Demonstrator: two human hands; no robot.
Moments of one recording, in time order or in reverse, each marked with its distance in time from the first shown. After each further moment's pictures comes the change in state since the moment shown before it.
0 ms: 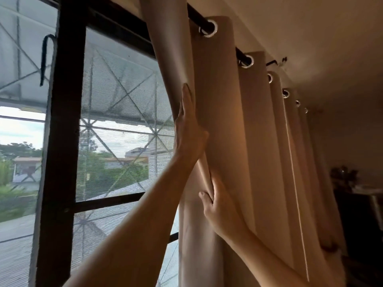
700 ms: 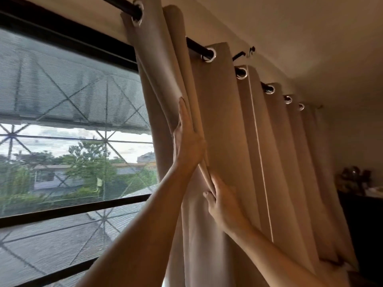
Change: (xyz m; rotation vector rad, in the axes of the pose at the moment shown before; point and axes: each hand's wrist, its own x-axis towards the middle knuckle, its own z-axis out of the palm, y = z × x) left_hand -0.010 0.038 0.200 0.073 -0.030 -0.082; right_hand 0.072 0.191 -0.079 0.101 -0.115 -0.026
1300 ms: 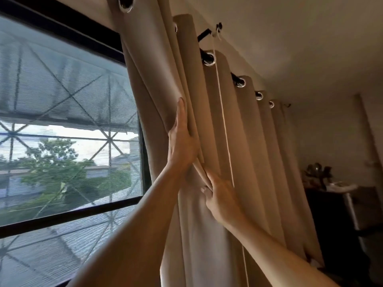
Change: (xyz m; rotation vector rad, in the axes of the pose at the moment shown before) left_hand 0.018 -0.043 0.163 -0.171 -0.074 0.099; right_hand 0.056 0.153 -0.012 -0.092 0.016 -0.003
